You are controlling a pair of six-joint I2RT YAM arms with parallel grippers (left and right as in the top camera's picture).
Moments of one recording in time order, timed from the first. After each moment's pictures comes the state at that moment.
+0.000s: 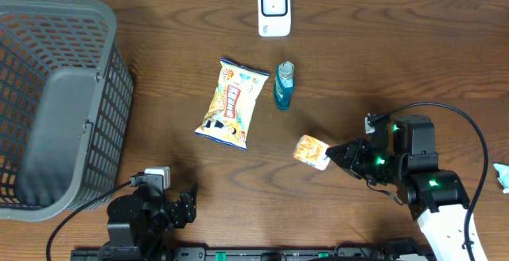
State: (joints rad) left arm -0.01 0.01 0.26 -0.94 0.29 -0.15; right arm 0.12 0.93 0.66 -0.70 -0.64 0.73
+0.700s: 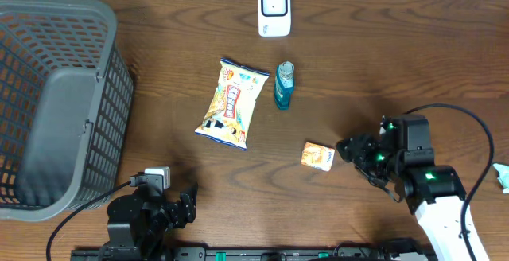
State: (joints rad) left arm -0.01 0.01 0.26 -0.94 0.29 -0.15; right arm 0.12 0.99 0.66 -0.74 -0.32 0.79
